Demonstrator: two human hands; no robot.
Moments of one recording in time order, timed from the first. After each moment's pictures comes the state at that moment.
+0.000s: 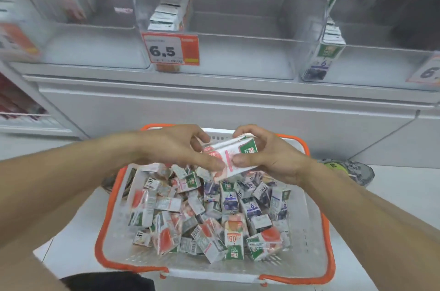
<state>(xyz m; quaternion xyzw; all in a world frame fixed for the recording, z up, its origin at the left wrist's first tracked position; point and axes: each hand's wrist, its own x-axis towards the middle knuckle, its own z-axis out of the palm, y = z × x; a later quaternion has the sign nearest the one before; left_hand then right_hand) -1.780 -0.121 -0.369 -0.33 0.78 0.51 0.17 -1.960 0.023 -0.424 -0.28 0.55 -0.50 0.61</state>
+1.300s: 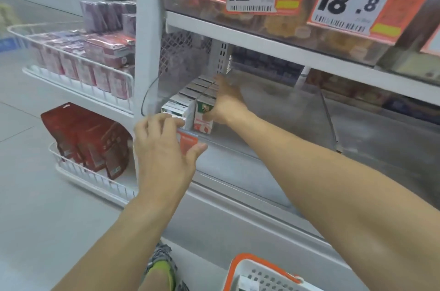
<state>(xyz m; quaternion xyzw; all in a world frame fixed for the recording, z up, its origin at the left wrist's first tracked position) -1.631 -0.387 -0.370 -0.54 0.70 0.04 -0.46 -1.789 -0.491 -0.309 -0.60 0.76 -0.22 0.11</state>
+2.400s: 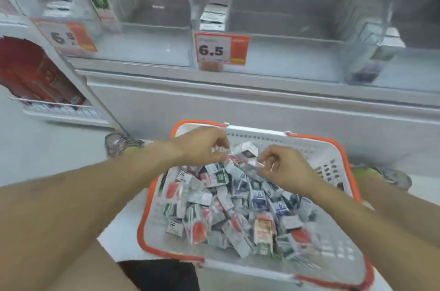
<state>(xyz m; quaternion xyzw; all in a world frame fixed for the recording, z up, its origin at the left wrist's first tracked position) -1.747 -0.179 -0.446 -0.23 0.93 0.28 0.09 -1.933 0.000 -0.480 -0.49 0.78 -0.24 0.31</state>
